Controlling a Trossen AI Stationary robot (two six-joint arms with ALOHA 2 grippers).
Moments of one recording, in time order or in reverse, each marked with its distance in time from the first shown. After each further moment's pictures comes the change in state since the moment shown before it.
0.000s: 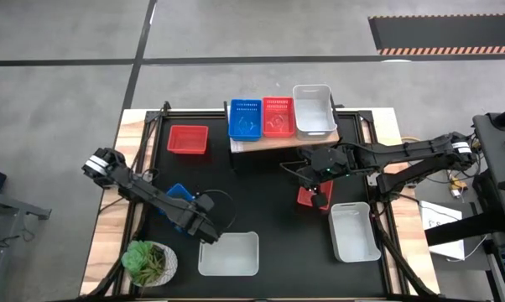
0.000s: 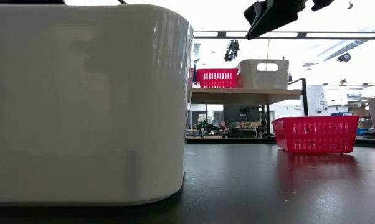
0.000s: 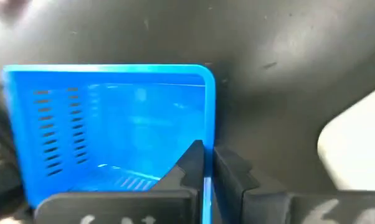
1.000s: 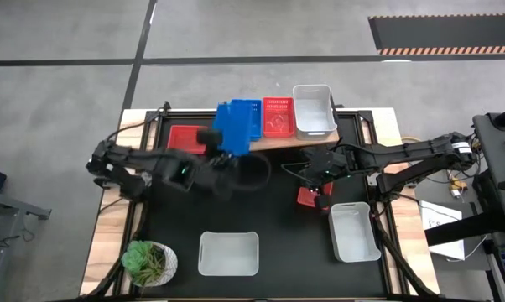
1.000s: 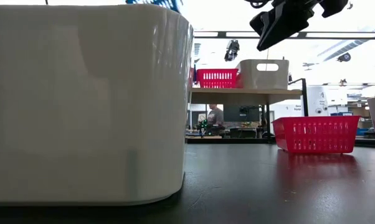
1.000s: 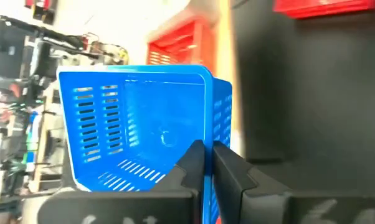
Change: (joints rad) left arm 0.224 0.000 0.754 -0.140 -0.731 1.336; right arm 0.000 -0.007 -0.022 -0.083 0.000 0.045
